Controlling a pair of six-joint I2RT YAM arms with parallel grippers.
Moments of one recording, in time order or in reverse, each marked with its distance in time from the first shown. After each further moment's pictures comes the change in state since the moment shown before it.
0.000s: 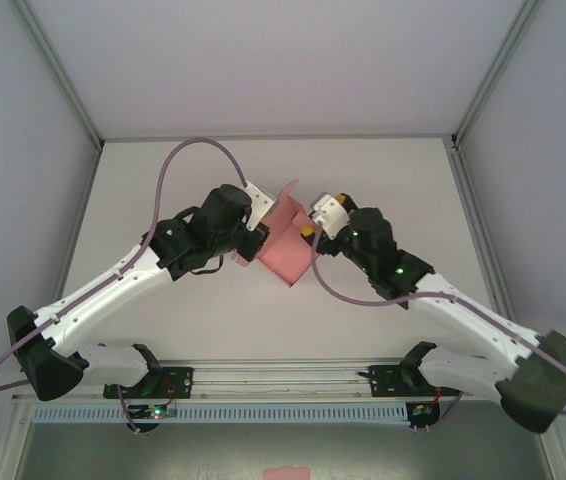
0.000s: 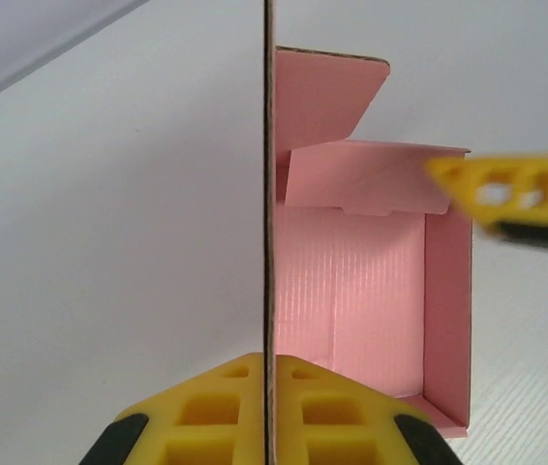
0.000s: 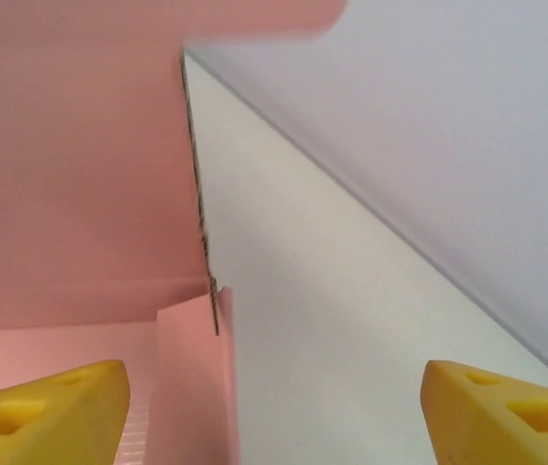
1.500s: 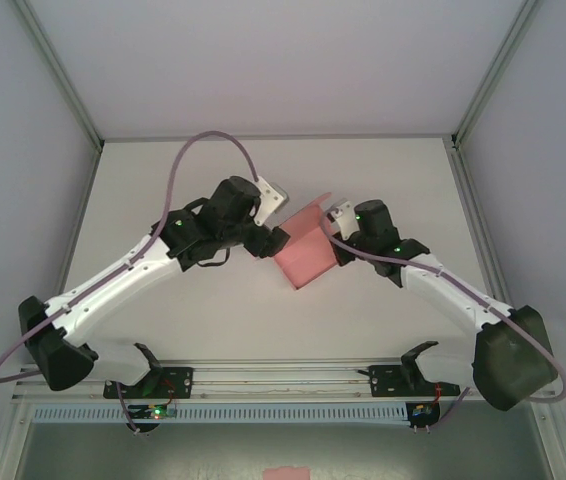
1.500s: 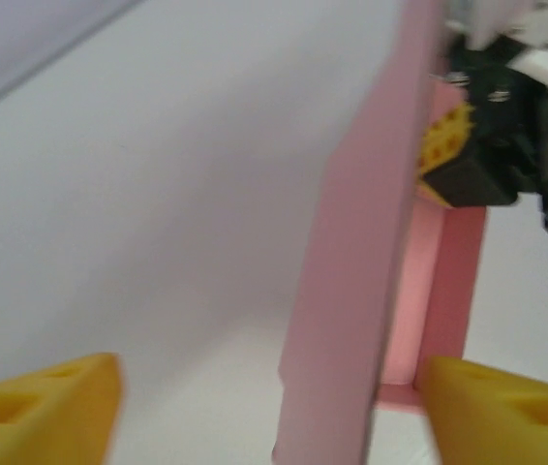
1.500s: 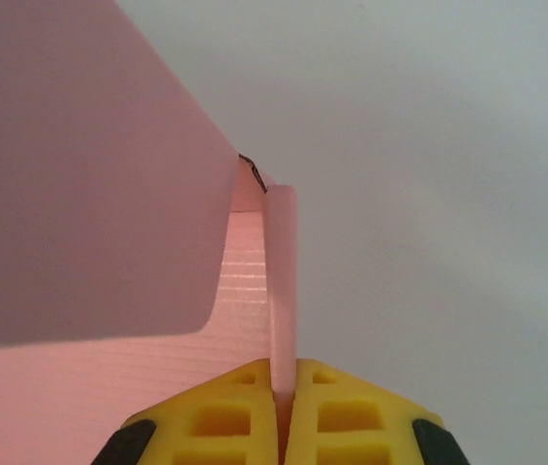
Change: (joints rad) left arm 0.016 0.040 0.082 -0.024 0.006 -0.002; right arm -0.238 0.200 0.000 -0.214 -0.253 0.239
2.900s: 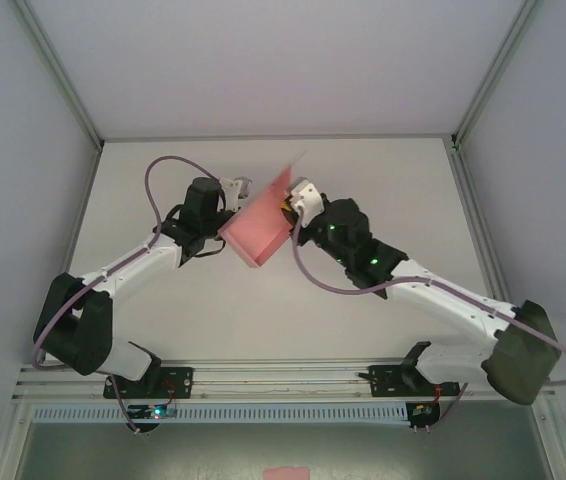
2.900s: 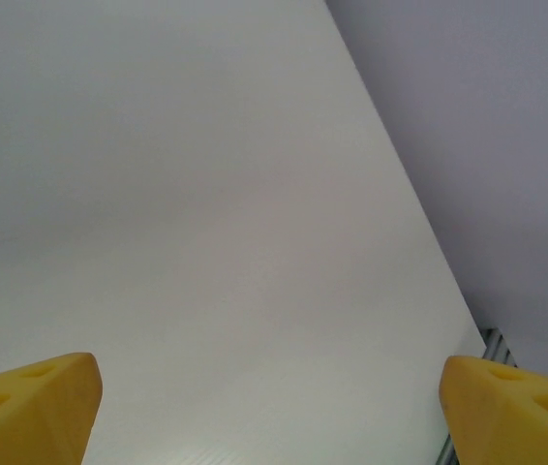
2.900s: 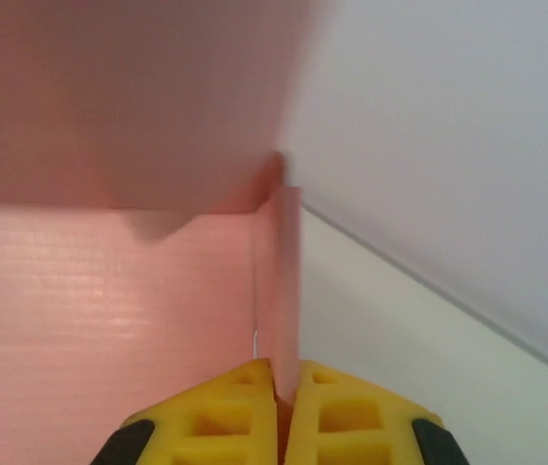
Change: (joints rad) left arm 0.324 0.114 -0.410 0.680 0.634 -0.512; right arm 0.381 0.056 0.140 0.414 0.338 -0.098
